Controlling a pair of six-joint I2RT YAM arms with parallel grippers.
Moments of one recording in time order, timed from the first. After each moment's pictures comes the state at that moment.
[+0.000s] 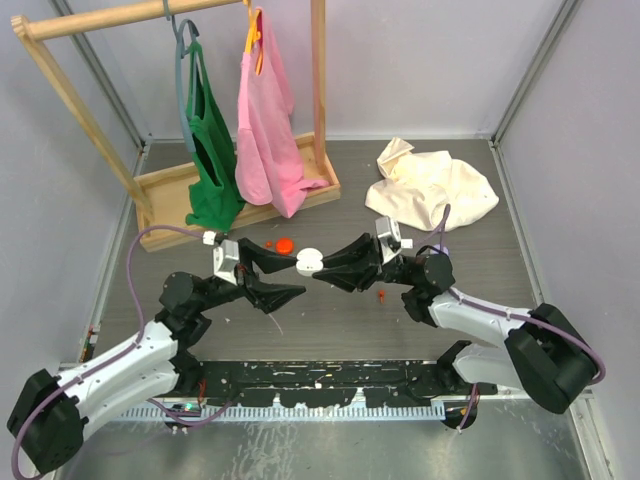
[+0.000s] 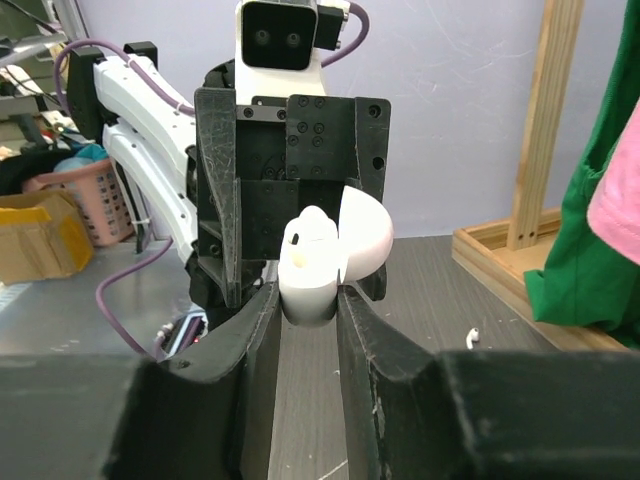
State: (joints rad) left arm -0.69 0.80 0.30 0.89 0.61 -0.40; right arm 0.67 1.21 0.42 1.37 -0.83 0.53
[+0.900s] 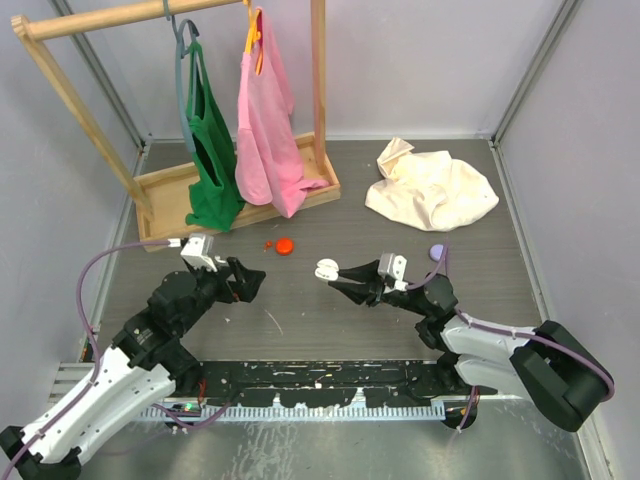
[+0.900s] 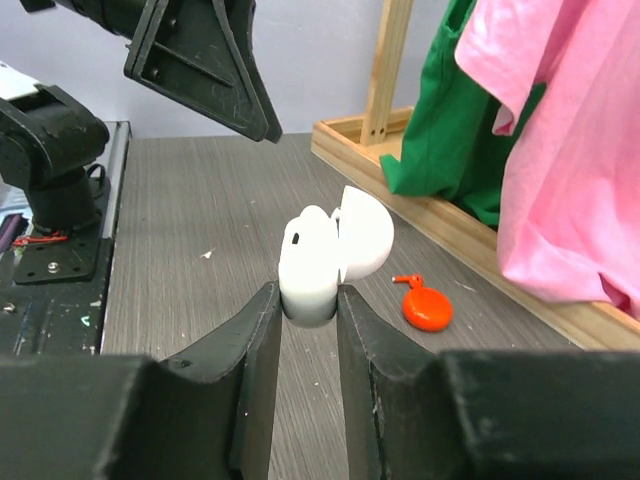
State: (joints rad) left arm -0.69 0.41 0.44 -0.29 -0.16 -0.53; right arm 0.67 1.07 0.14 1.22 -0.61 0.03
